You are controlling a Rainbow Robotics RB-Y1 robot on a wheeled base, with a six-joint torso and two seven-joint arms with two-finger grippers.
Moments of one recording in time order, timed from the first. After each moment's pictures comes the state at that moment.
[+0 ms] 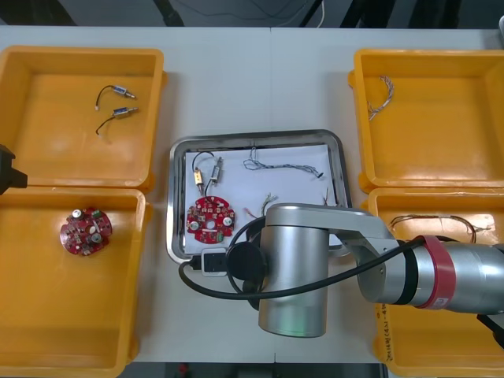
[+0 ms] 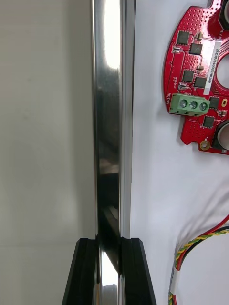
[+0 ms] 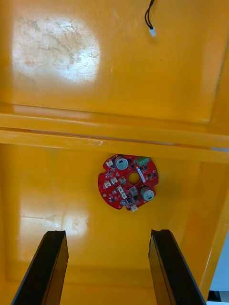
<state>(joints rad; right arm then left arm) -0.82 -0.49 1.18 -1.99 -0.40 1.57 1.70 -0.23 0.87 0.33 -2.22 0.93 1.91 -1.09</state>
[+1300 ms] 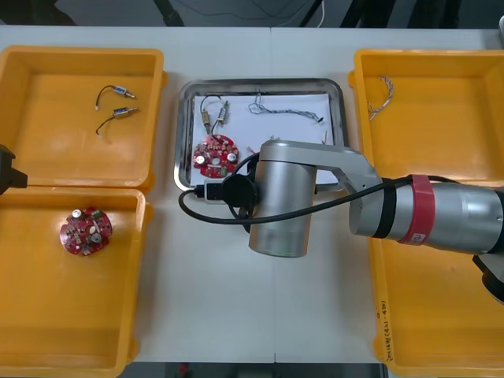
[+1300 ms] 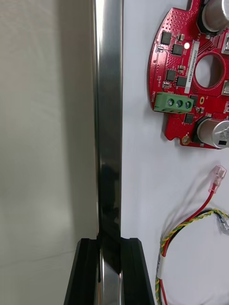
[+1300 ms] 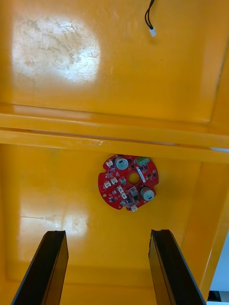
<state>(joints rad) -1.04 -0.49 1.18 -1.71 -0.38 1.37 1.70 -0.23 0.87 0.33 -2.22 0.93 1.91 -1.09</state>
